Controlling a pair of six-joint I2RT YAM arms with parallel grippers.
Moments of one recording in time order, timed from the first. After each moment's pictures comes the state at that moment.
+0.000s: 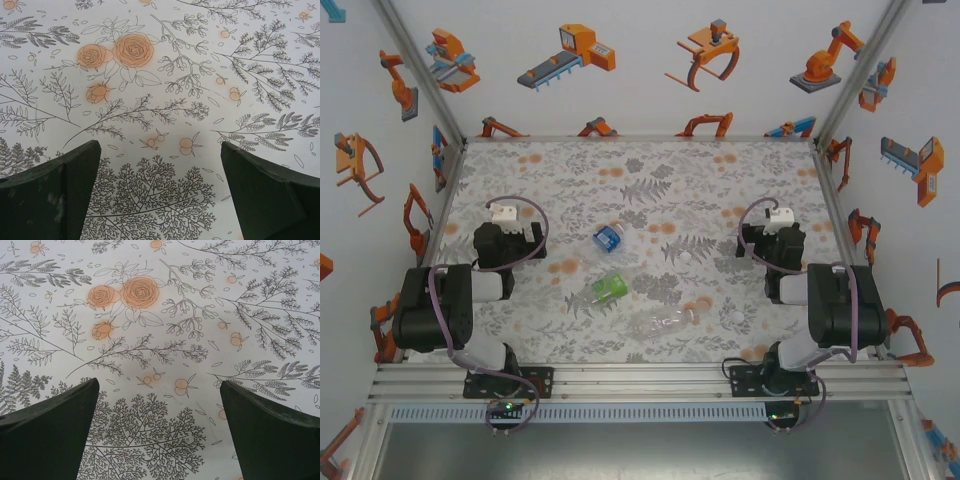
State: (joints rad) left arm 0.01 1.54 0.37 0.76 0.15 0.01; right arm -0.04 1.55 0.33 0.84 -0.12 -0.02
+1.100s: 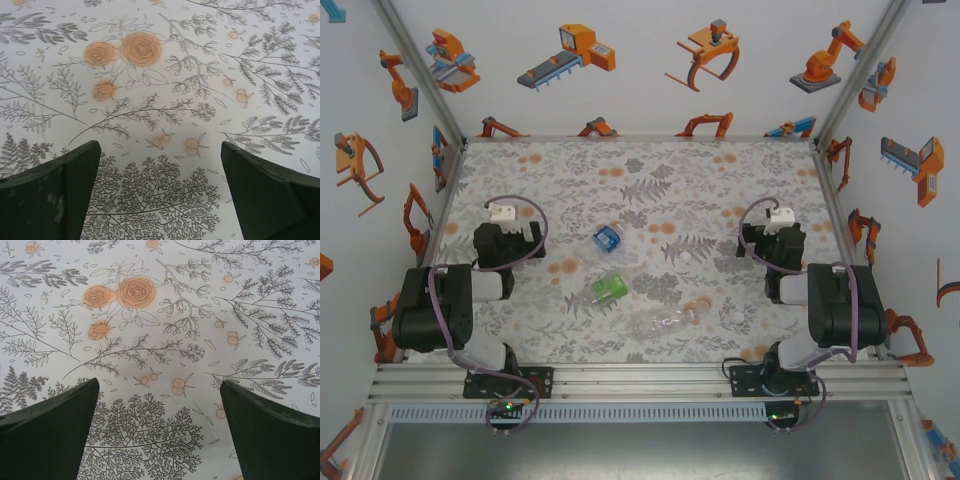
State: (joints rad) left arm 0.01 1.54 0.38 0.76 0.11 -0.01; right arm -0.04 1.55 0.33 0.84 -0.10 -0.02
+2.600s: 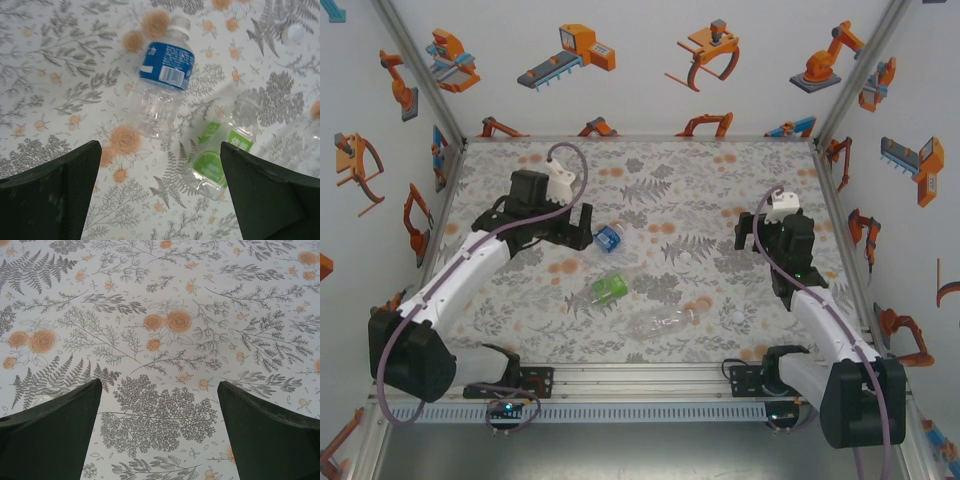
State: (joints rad) left arm -0.44 1.32 1.08 -0.57 0.17 0.00; right arm 0.07 1.01 0.49 0.18 -0.09 0.00
